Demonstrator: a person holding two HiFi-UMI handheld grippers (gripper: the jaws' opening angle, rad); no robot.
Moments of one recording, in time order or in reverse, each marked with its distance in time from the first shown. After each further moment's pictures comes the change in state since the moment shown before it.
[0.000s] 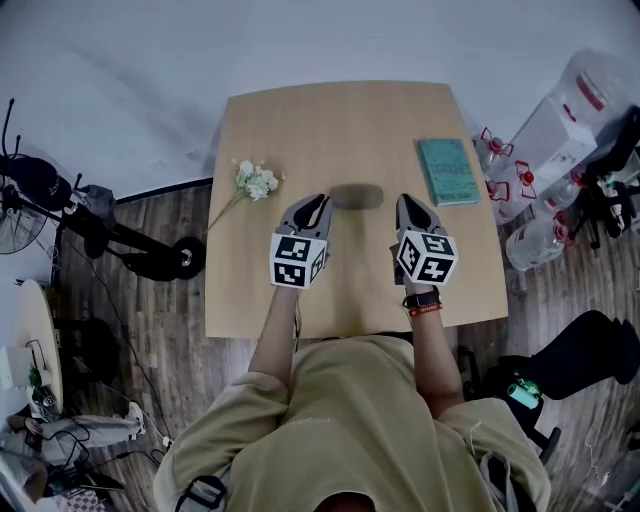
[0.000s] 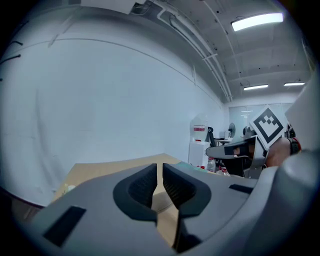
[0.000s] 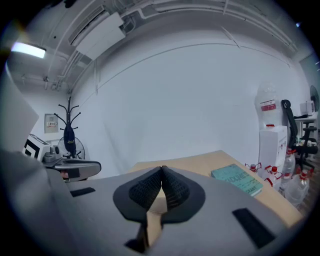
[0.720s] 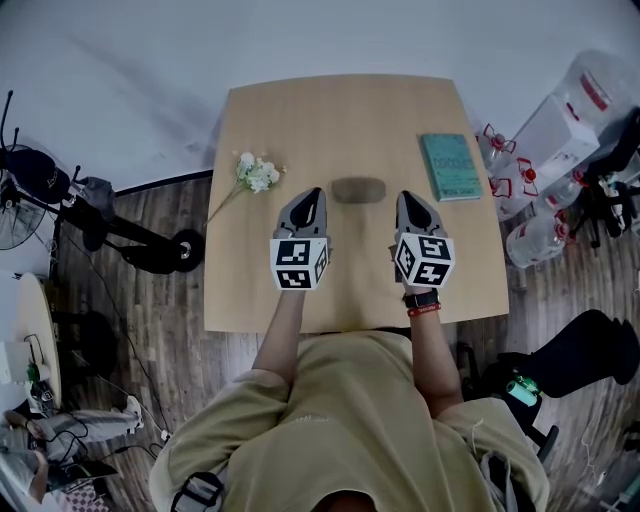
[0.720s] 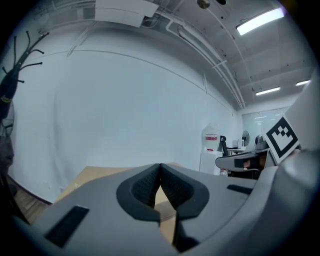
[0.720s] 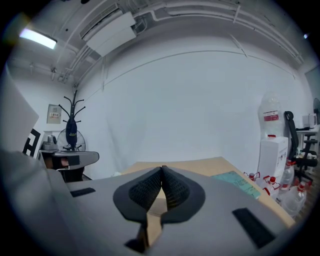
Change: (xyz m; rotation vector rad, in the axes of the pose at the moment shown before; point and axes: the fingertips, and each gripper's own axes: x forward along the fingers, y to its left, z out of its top) left arm -0.017 0.015 0.008 -0.048 -0.107 0.142; right arm -0.003 0.012 -0.004 -0.098 -0.030 -0.010
